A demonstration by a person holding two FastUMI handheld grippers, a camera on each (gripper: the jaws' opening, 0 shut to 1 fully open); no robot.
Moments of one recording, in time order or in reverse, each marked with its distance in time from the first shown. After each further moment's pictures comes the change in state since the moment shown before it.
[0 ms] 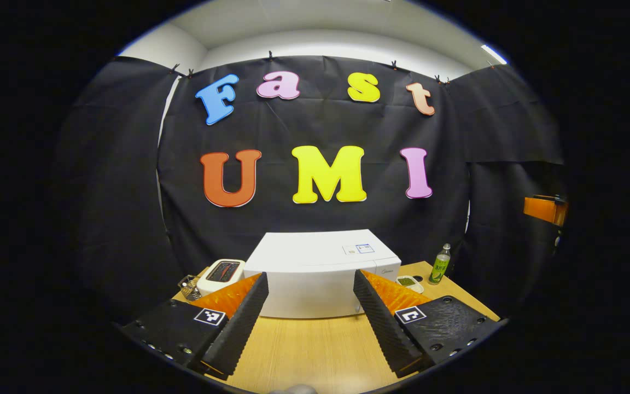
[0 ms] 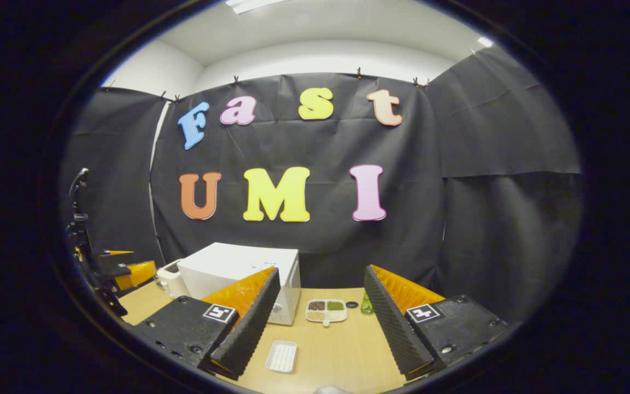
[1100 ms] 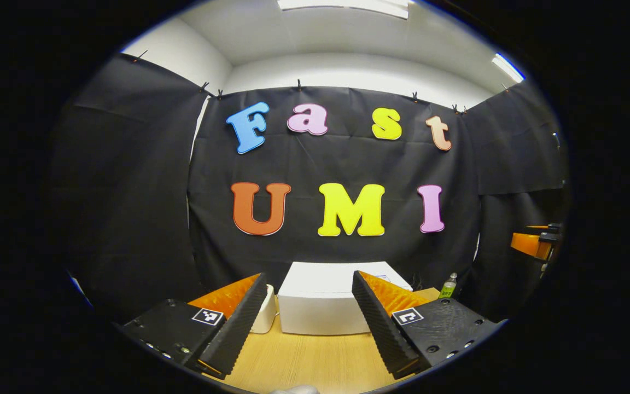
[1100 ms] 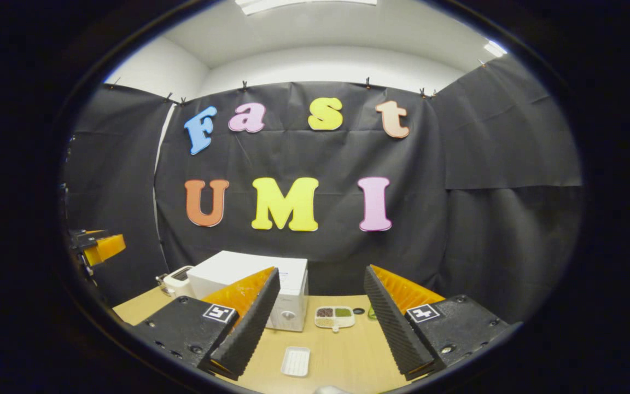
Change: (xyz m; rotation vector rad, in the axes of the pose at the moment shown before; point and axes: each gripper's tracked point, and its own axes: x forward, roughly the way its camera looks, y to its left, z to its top) left arm -0.050 0.042 0.062 -0.036 -0.120 0.071; right arm -0.010 0.041 0.024 -0.013 -0.031 0.009
